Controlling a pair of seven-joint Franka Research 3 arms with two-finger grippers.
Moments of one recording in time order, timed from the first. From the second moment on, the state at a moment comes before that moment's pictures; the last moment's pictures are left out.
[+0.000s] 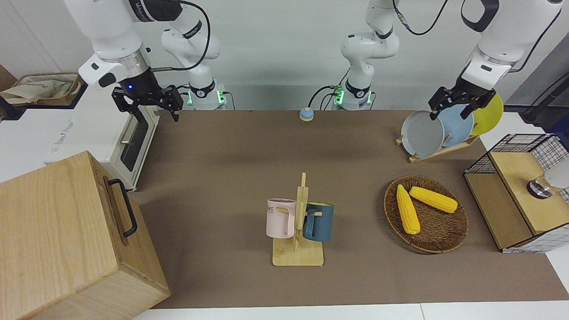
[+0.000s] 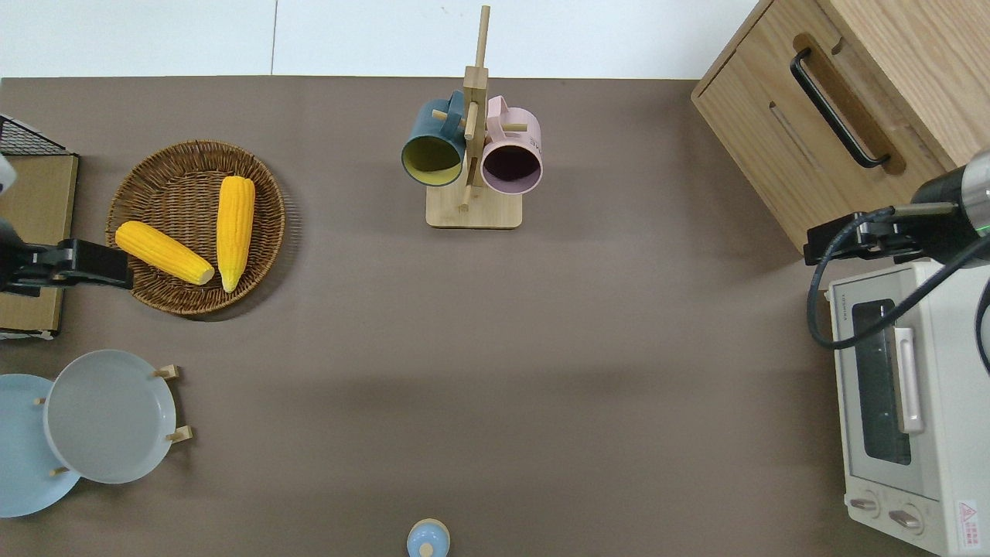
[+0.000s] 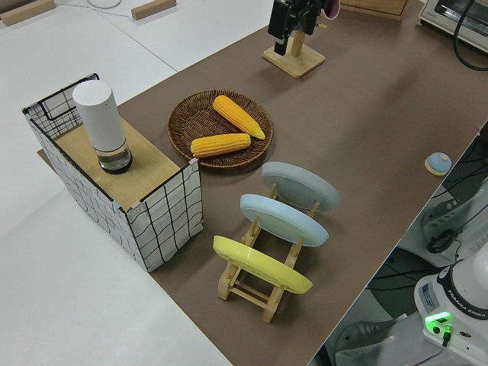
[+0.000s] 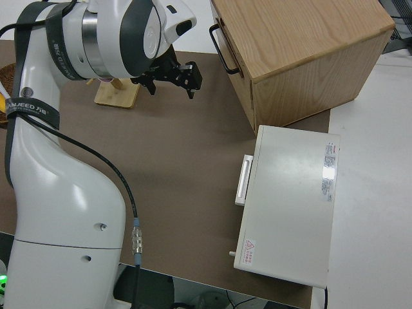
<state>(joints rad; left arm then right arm) 0.03 0.04 0.06 -1.51 -0.02 1.54 0.08 -0.26 0.12 0.35 -1.40 -0.02 1.49 0.09</state>
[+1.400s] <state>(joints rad) 0.52 0.20 0.08 -1.51 -0.21 2.00 0.75 0.12 0.47 0.36 -1.48 -0.16 2.09 0.28</state>
